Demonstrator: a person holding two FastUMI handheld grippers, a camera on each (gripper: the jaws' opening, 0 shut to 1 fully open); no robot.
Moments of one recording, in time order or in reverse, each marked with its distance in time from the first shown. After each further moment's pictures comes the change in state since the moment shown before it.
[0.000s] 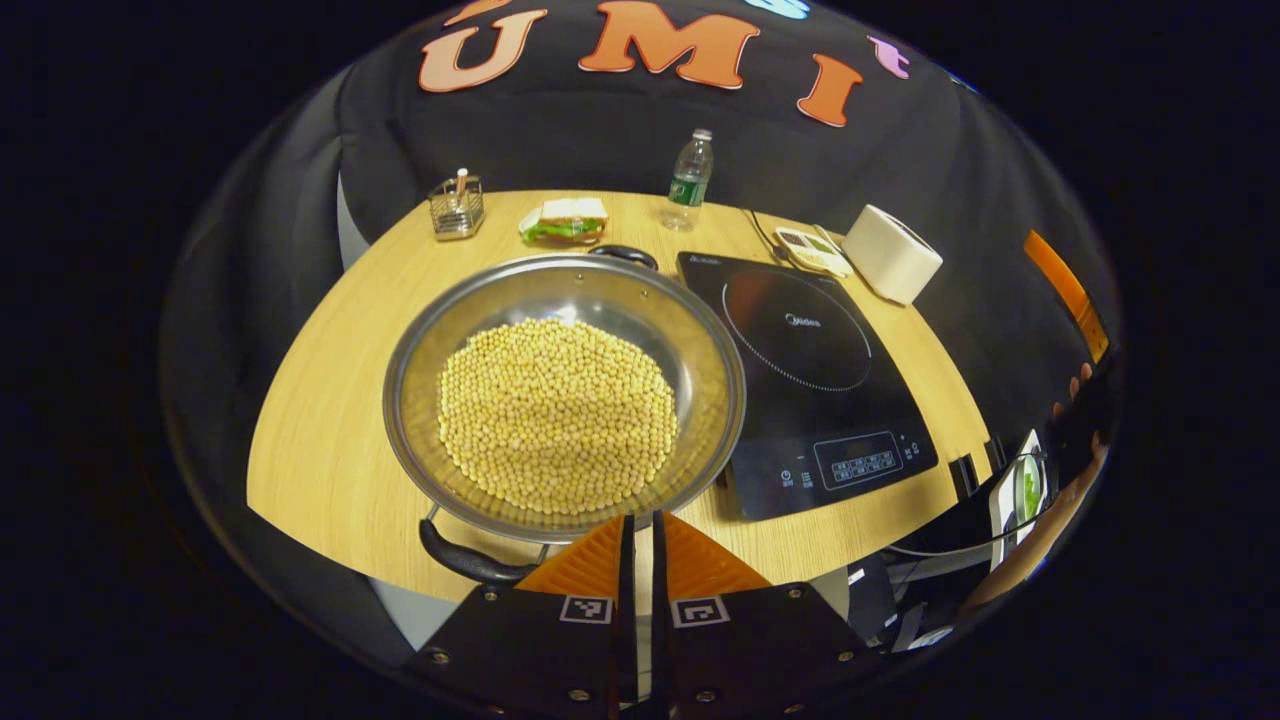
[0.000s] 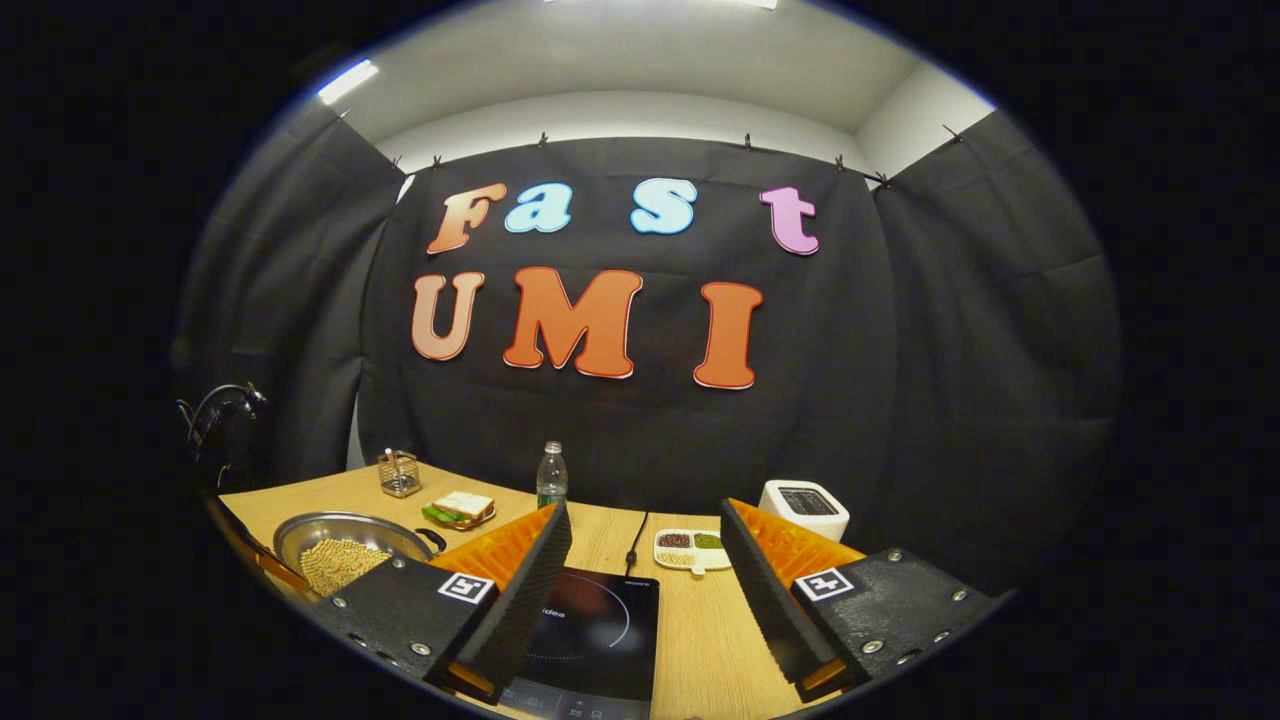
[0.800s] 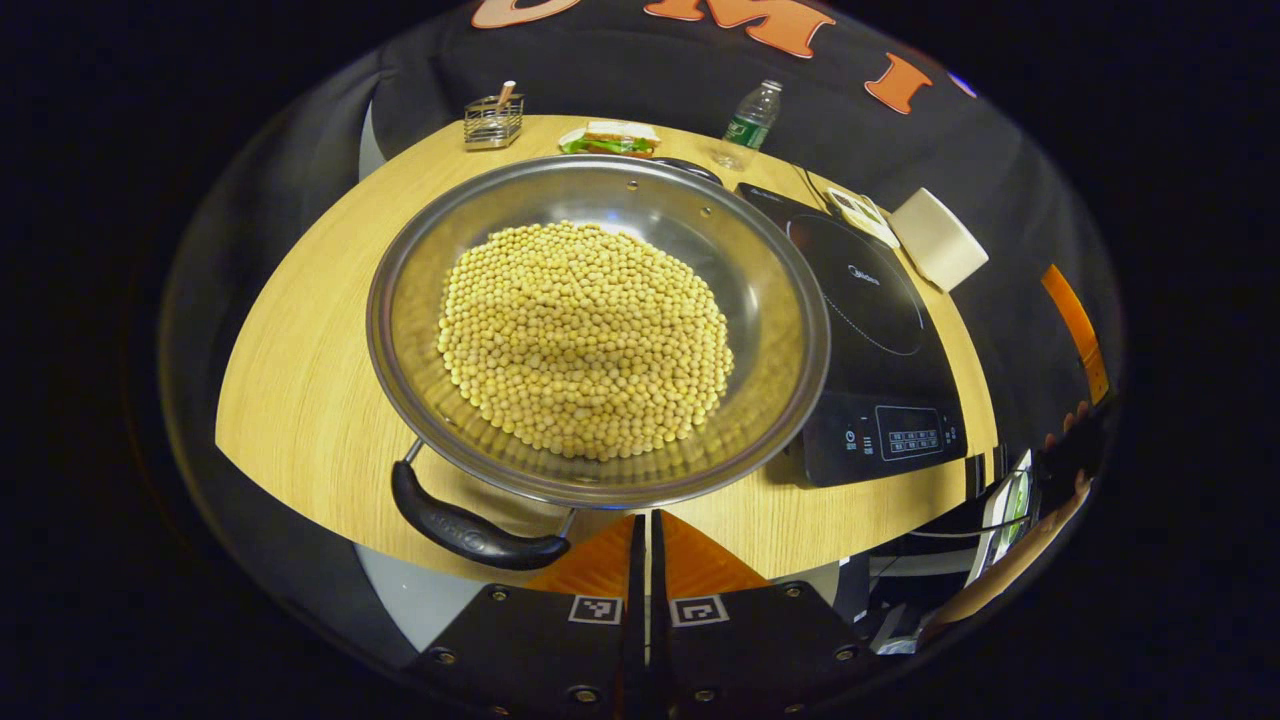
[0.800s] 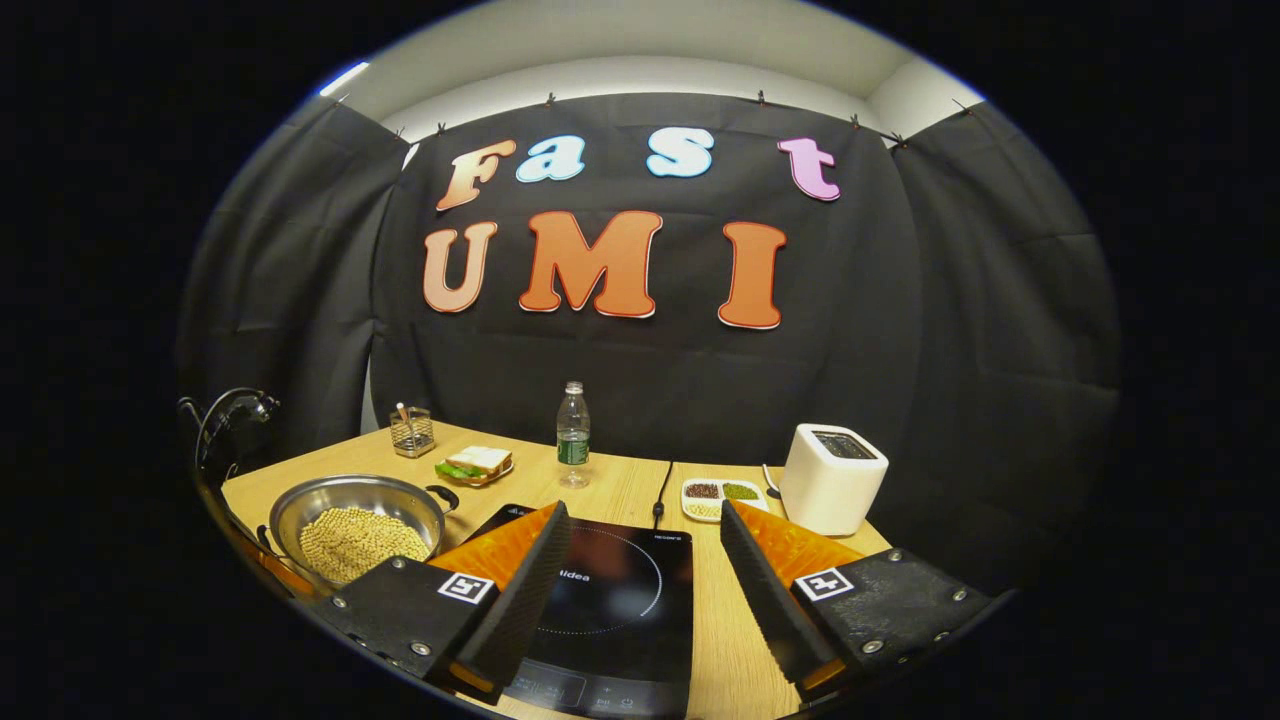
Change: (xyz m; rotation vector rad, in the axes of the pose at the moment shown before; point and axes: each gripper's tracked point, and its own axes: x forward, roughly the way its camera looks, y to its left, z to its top) left arm 0.026 0.028 -0.042 -0.143 0.159 0.005; right arm 0.018 0.028 -0.061 0.023 0.121 0.043
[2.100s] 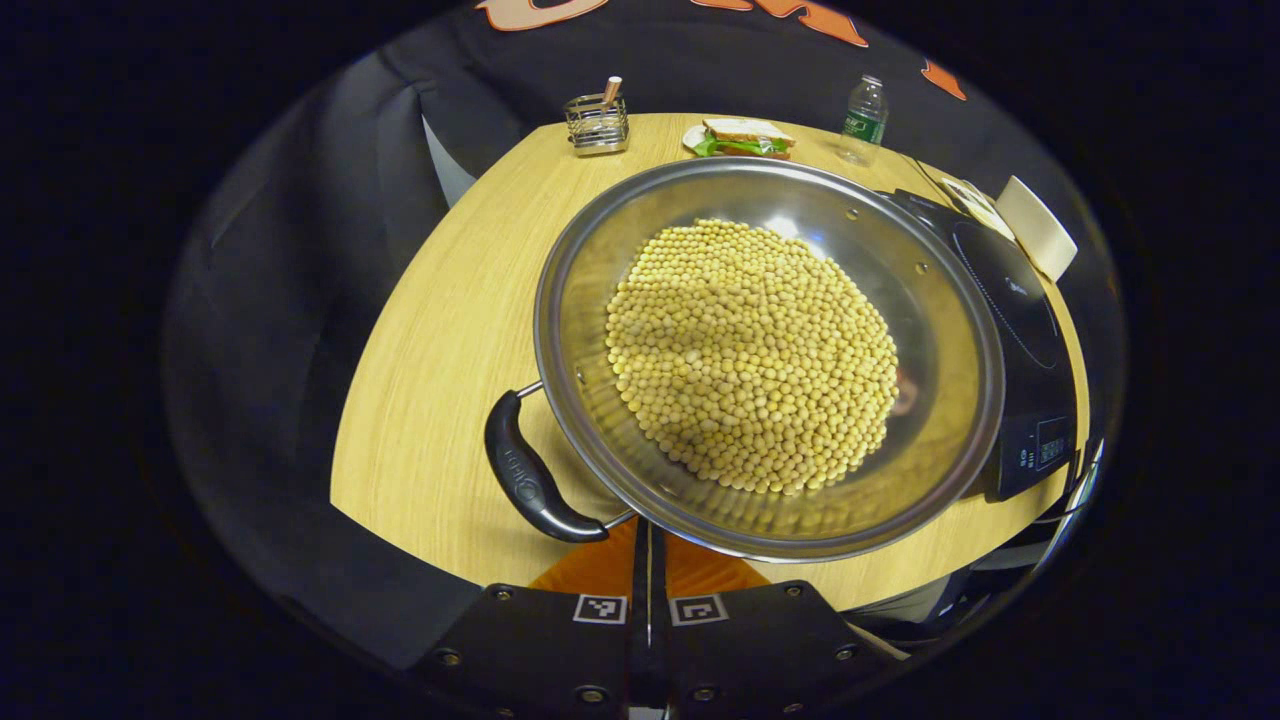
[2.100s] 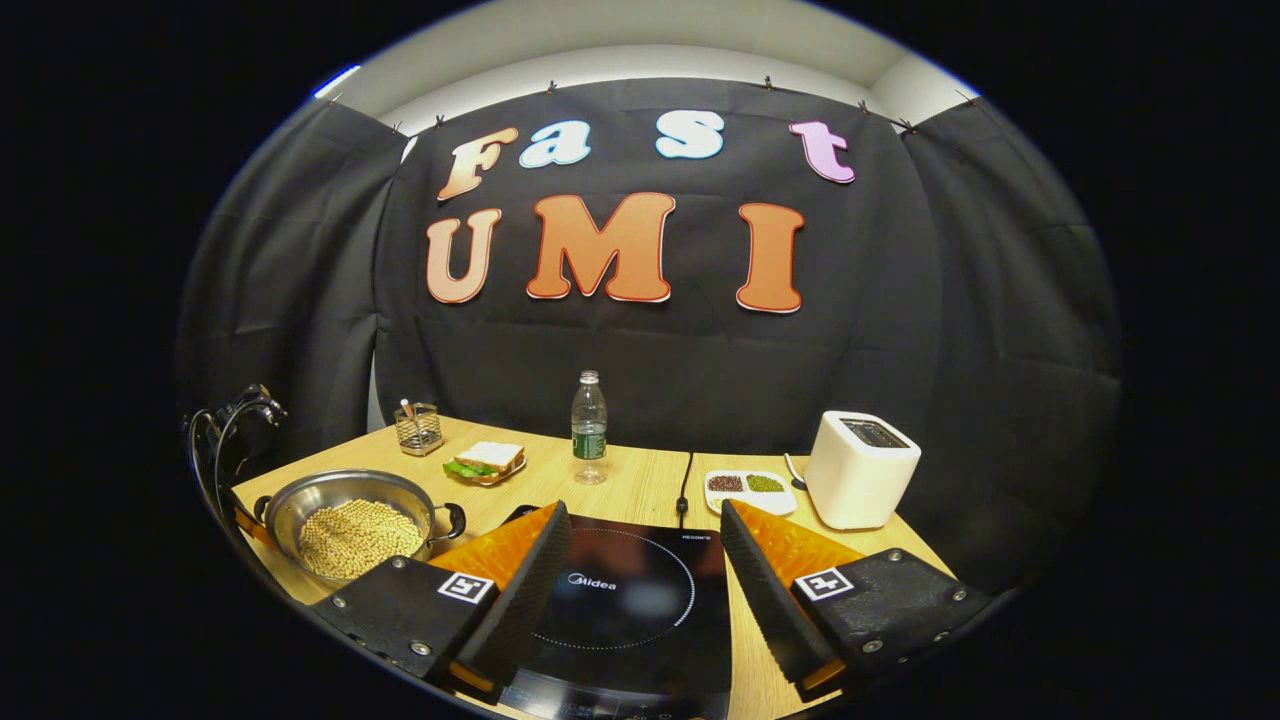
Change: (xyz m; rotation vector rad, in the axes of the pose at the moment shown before) left arm -0.009 0.127 0.048 0.091 0.027 0.349; right arm 0.034 0.031 -0.013 0.016 0.037 0.031
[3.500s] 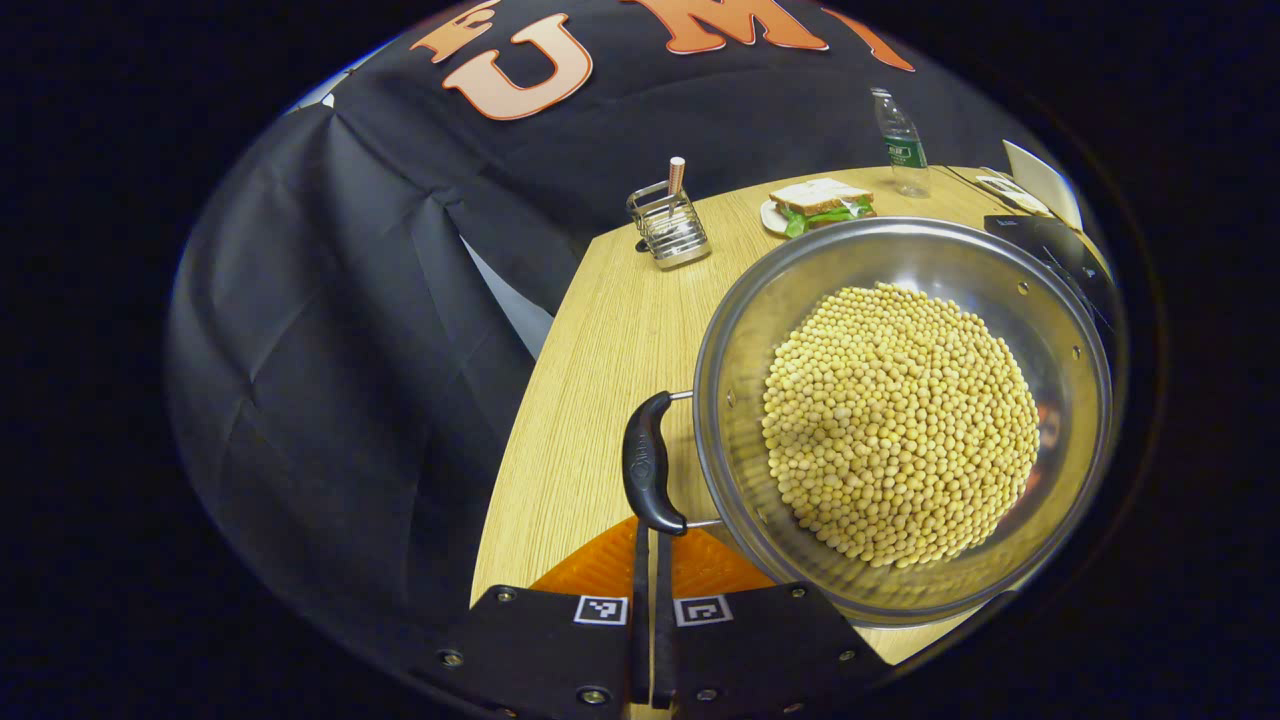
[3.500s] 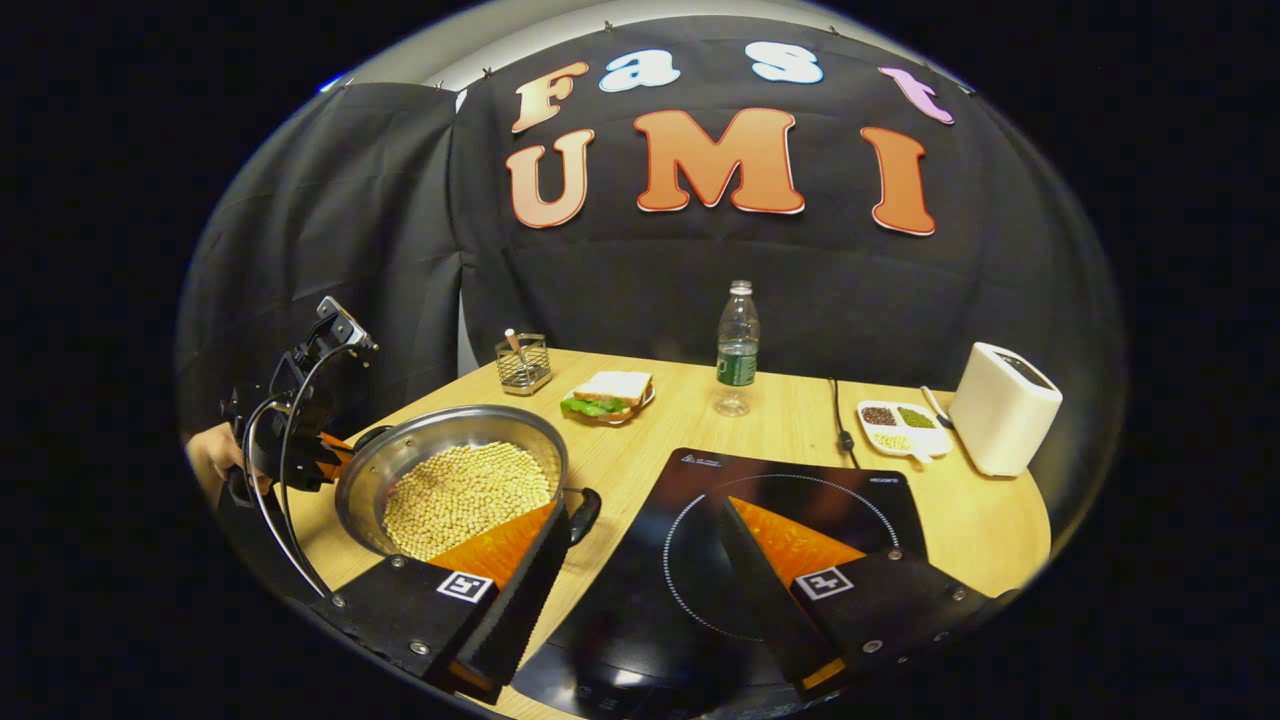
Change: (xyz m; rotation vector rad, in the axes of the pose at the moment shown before) left arm 0.047 0.099 0.127 0.189 -0.342 0.239; right arm 0.042 0.160 -0.060 0.019 0.244 0.277
